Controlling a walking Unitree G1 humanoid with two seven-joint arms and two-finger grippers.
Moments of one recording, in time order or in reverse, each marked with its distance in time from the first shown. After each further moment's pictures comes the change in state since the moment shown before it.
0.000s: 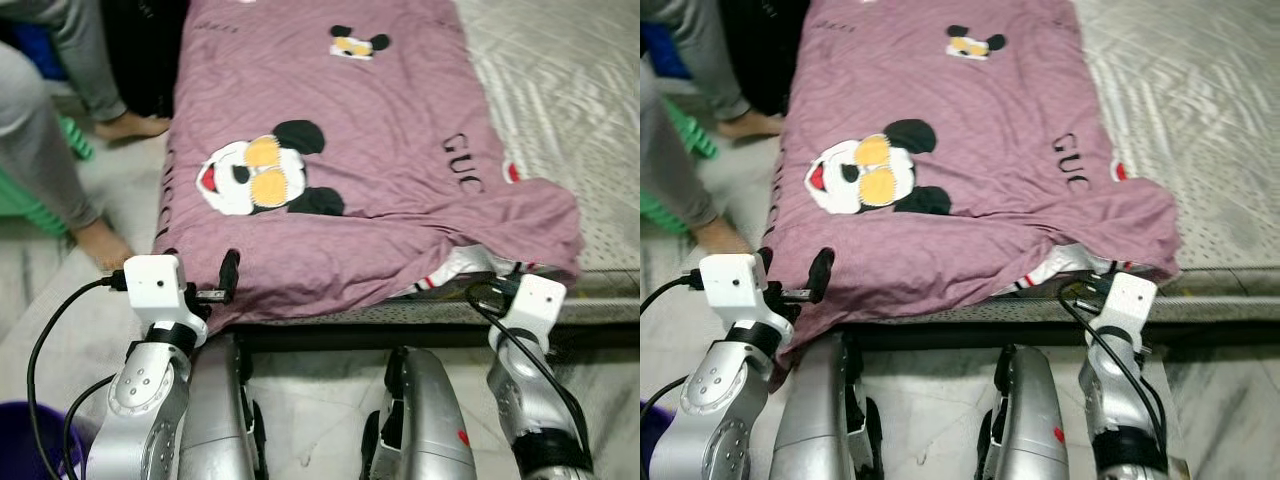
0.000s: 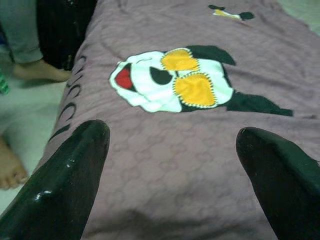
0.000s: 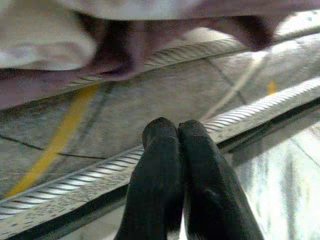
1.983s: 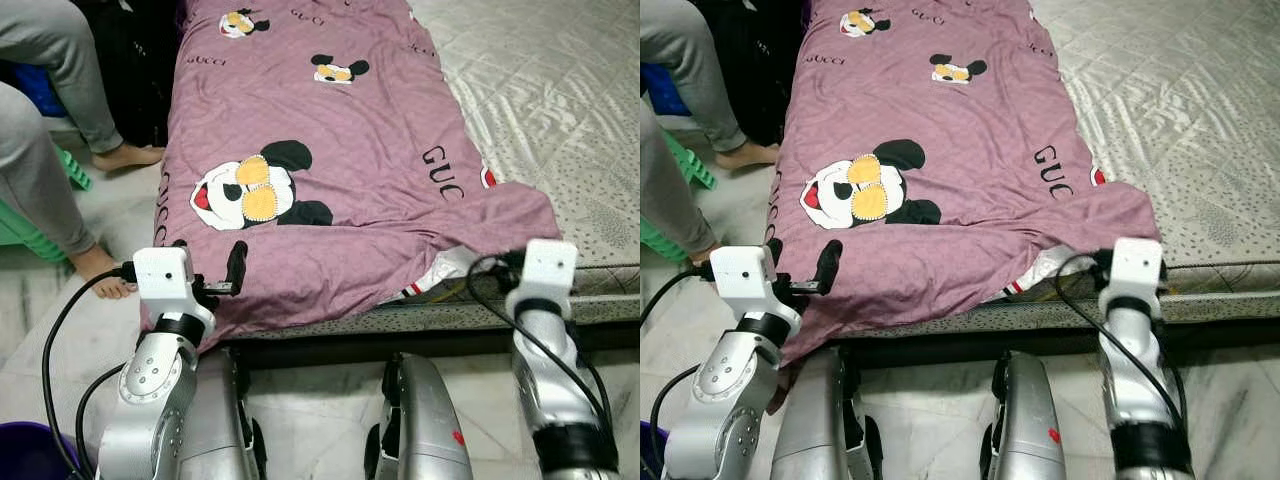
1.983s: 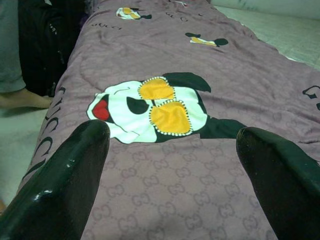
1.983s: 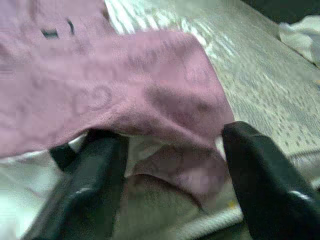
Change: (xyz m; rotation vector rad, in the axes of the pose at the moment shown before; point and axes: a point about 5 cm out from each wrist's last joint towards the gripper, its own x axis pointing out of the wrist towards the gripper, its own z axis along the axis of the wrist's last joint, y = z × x) left arm 0.011 -0.004 -0.001 -0.011 -0.029 -0.029; right arm 0.001 0.008 0.060 -0.180 -0.287 0.082
